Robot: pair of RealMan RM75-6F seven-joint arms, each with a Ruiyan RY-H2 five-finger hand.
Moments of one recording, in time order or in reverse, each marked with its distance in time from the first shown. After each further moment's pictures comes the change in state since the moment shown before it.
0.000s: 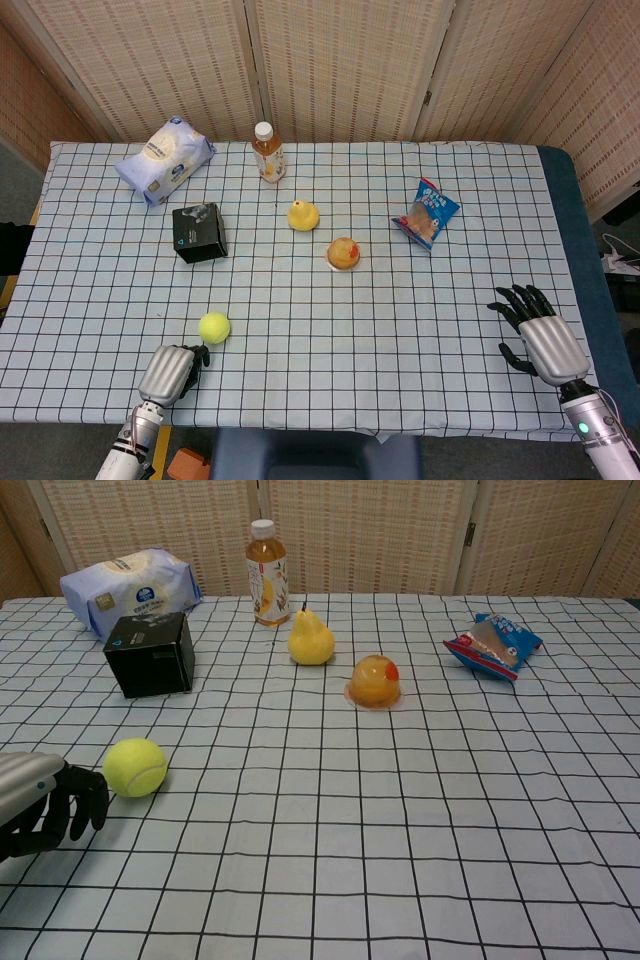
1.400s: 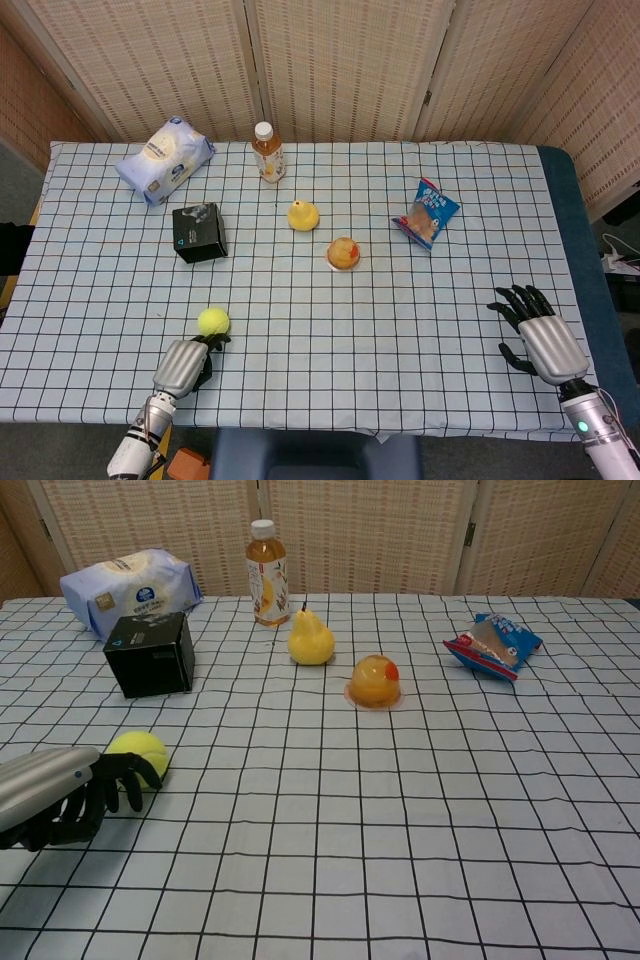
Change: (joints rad) left arm -0.071 -0.002 -0.033 -0.055 -0.085 -0.083 -0.034; right arm 0.006 -0.003 -0.001 0.006 0.009 -0.015 0.000
